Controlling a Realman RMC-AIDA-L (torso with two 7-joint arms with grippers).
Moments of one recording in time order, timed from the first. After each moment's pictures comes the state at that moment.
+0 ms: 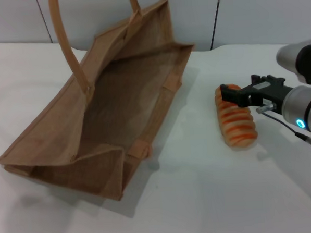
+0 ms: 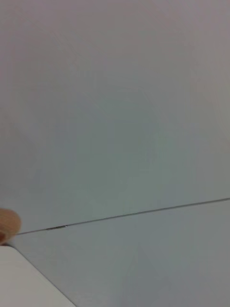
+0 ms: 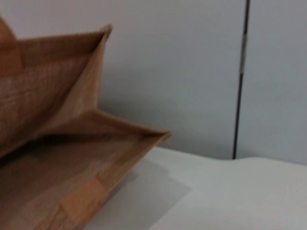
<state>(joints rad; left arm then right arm) -0.65 -1.98 0.99 1.83 -0.75 -1.47 0.66 0.31 2.02 -1.92 -1.24 0.47 0.35 0.00</state>
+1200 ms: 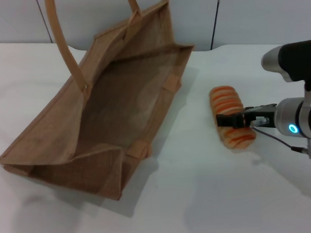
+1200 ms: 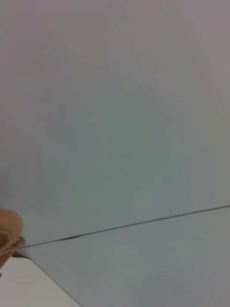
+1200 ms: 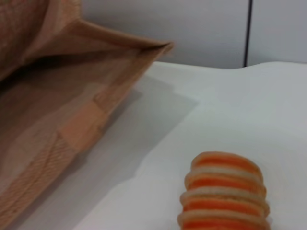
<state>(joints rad) -0.69 -1.98 1.00 1.86 -0.66 -1.52 0.64 0.44 2.02 -1.86 -1.17 0.58 0.67 0.01</state>
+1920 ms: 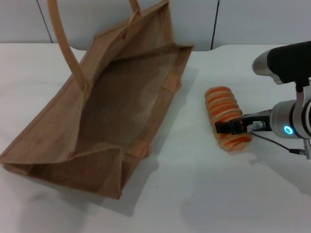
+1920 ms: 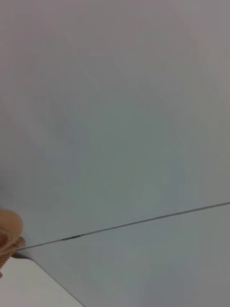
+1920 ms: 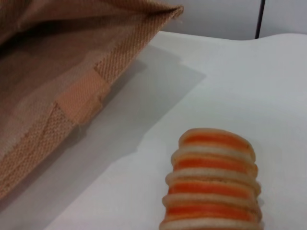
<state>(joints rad) -0.71 -1.99 1.01 1.86 -0.63 -1.53 0.64 0.51 2.02 -1.86 -1.08 0.60 0.71 0.01</state>
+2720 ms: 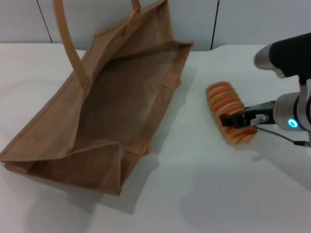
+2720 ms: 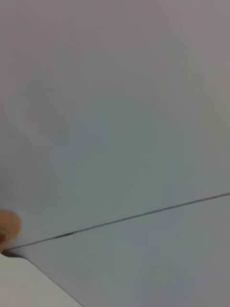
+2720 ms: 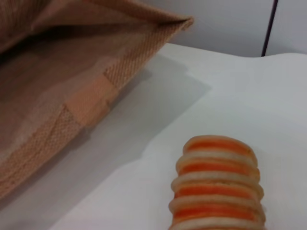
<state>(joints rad) -0.74 -1.99 1.03 1.86 -0.62 -1.53 0.64 0.52 2.02 -1.83 -1.11 0.61 0.73 -0.07</state>
